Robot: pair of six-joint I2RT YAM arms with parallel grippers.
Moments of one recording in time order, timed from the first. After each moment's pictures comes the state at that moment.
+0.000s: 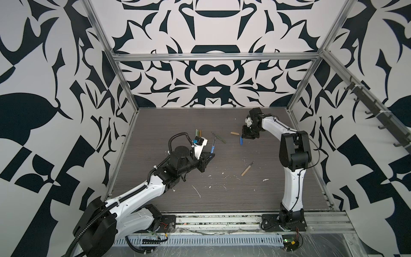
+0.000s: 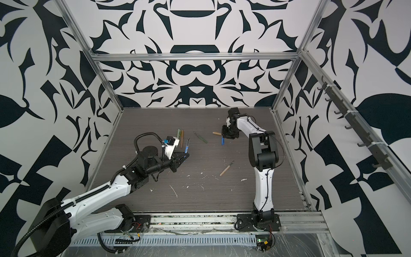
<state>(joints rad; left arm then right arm) -0.73 1.09 0.58 0.22 0.31 -0.28 0.18 2.15 1.70 -0.80 -0.23 0.29</state>
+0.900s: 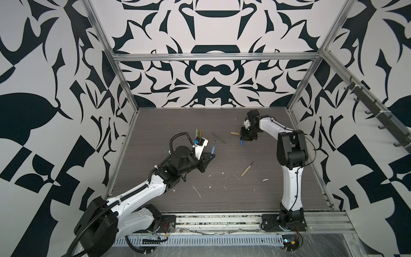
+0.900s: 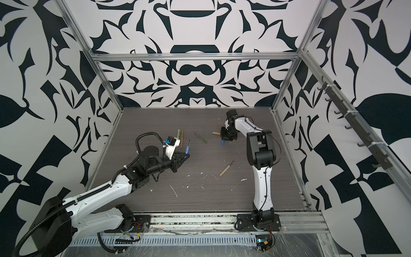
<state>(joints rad) -0.73 1.10 0.58 0.23 0.32 -0.28 0.19 2.21 1.72 -0.80 -0.23 0.31</state>
